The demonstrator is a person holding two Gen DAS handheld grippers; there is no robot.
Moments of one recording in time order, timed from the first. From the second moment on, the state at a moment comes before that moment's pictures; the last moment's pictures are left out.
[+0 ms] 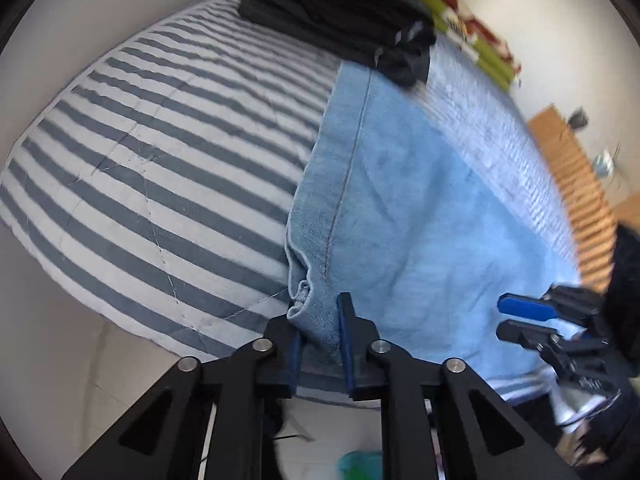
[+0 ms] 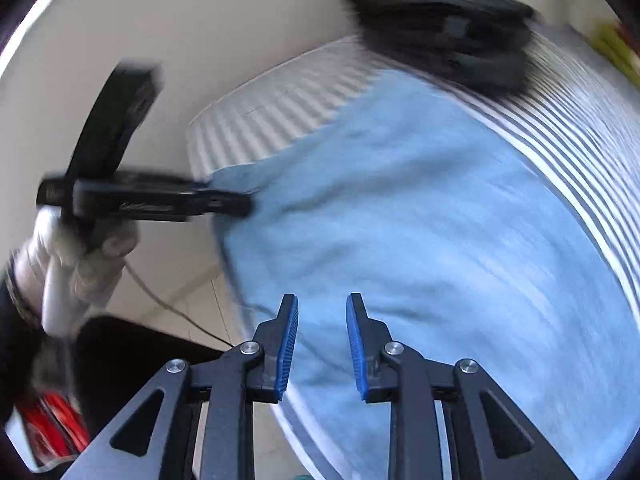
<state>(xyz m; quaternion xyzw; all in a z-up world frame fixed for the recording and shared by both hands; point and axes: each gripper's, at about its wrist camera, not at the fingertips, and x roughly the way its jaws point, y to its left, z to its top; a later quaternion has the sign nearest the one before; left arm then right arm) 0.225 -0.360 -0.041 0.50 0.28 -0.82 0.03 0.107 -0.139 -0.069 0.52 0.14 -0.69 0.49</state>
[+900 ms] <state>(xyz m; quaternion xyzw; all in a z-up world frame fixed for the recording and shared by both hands) 0.201 -0.189 -0.013 0.48 0.10 -0.87 -0.08 -0.009 -0.180 -0.073 0.62 0.07 -0.67 0.40</state>
